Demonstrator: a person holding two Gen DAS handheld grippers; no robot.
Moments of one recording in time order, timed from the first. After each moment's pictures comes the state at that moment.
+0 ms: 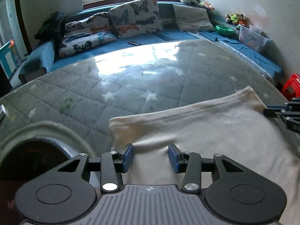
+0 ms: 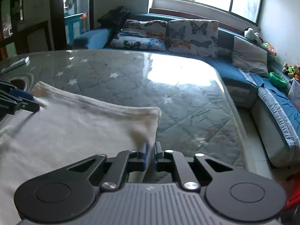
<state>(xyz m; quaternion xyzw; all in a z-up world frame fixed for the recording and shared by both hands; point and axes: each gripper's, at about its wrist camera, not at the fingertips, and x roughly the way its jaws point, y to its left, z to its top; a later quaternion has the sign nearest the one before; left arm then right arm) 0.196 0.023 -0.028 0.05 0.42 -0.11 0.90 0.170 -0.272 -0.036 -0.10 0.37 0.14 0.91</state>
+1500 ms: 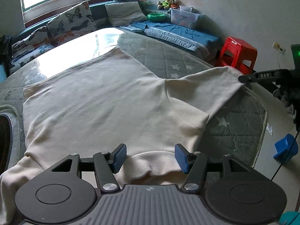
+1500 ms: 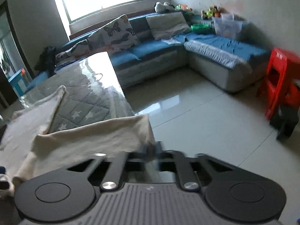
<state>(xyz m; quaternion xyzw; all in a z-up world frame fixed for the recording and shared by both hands) -0.016 -0.100 -0.021 0.11 0.42 -0.28 0.86 -0.048 -0.490 -0.042 0.12 0.36 -0.05 0.92</state>
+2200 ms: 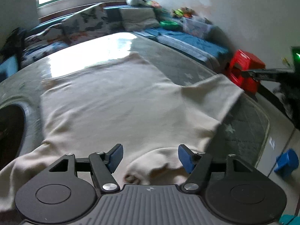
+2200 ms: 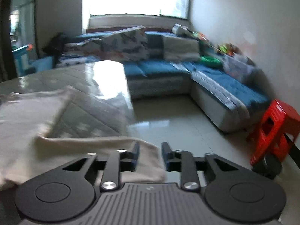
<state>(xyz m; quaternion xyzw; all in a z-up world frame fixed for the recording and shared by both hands) -0.024 -0.056 -0.008 0.06 0.40 -0.23 0.88 -0.018 -0.430 -0.006 -0.02 0.32 -0.03 0.95</state>
